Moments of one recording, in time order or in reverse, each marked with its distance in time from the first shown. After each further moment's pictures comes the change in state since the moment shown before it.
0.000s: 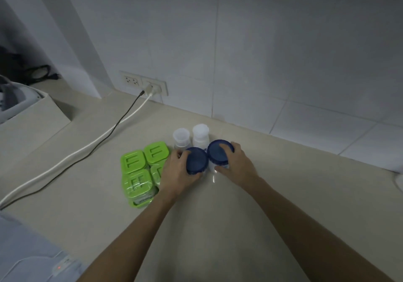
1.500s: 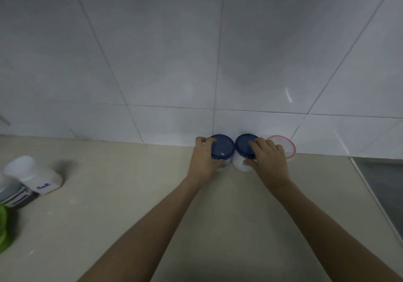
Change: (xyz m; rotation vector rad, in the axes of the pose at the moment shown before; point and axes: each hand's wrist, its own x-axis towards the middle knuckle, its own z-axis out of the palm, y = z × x) left_hand 0.036 0.409 0.258 -0.373 -0.309 0.264; right_hand -0.150 0.393 -0.214 -0.594 0.328 0.248
